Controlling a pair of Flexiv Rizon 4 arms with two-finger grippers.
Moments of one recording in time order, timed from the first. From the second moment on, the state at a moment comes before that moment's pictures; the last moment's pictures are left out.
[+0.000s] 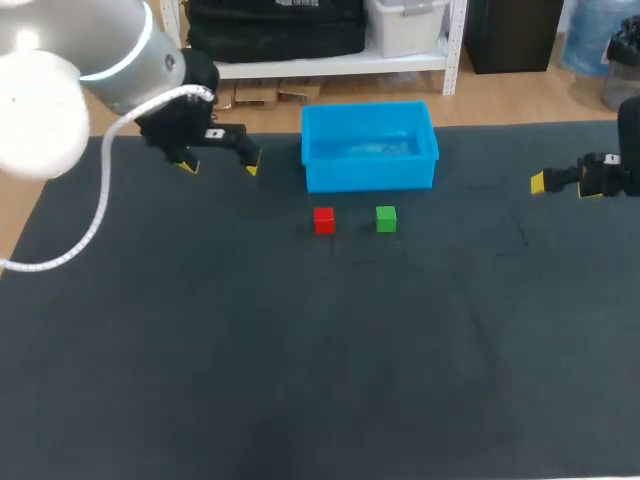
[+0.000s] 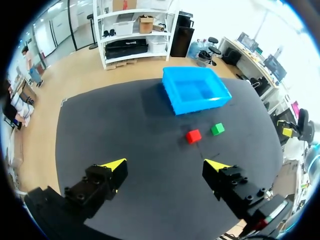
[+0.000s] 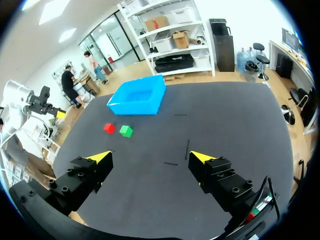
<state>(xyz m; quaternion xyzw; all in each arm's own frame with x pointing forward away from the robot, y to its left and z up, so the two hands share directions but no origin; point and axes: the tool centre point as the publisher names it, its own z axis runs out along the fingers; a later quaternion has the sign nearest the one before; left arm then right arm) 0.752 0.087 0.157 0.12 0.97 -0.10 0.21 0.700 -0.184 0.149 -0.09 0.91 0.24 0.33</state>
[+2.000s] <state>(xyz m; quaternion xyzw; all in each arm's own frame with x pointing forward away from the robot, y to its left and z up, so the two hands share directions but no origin) 0.788 -0.007 0.131 0.11 0.98 -0.06 0.16 0.700 -0.184 0.149 -0.09 0.91 0.24 0.33</state>
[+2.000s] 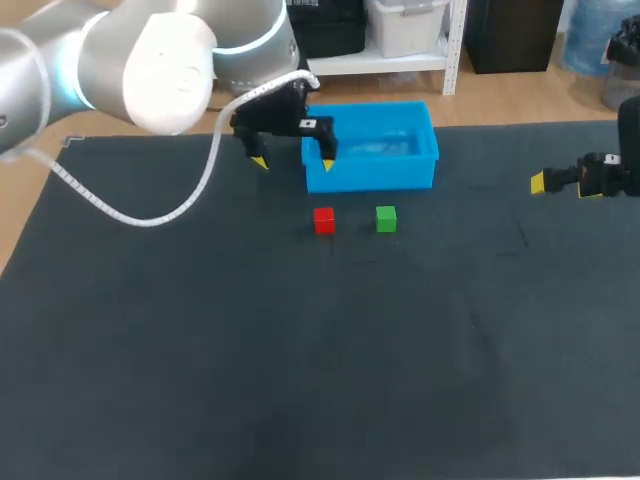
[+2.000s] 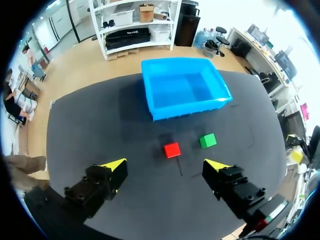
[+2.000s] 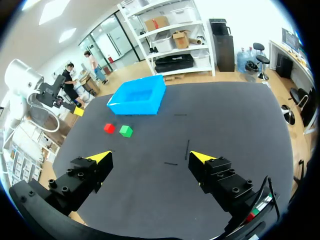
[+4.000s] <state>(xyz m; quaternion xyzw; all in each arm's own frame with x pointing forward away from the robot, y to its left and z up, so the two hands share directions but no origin) 0.807 -0.032 0.124 0.11 0.98 -0.05 0.14 0.700 -0.184 0.149 -0.09 0.91 0.24 0.33</state>
